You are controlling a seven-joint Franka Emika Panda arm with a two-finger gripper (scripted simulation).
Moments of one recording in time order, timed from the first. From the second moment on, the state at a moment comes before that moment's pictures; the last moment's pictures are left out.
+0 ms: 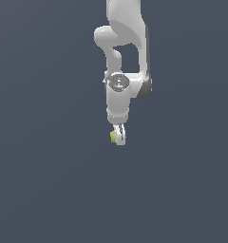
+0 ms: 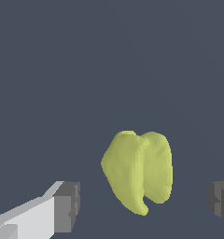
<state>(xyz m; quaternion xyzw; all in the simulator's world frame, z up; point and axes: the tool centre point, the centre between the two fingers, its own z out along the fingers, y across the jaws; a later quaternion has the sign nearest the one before) -0.039 0.015 0.094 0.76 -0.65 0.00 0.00</state>
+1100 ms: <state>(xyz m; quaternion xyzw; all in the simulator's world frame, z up) -0.041 0.015 0.045 0.75 -0.66 0.00 0.00</state>
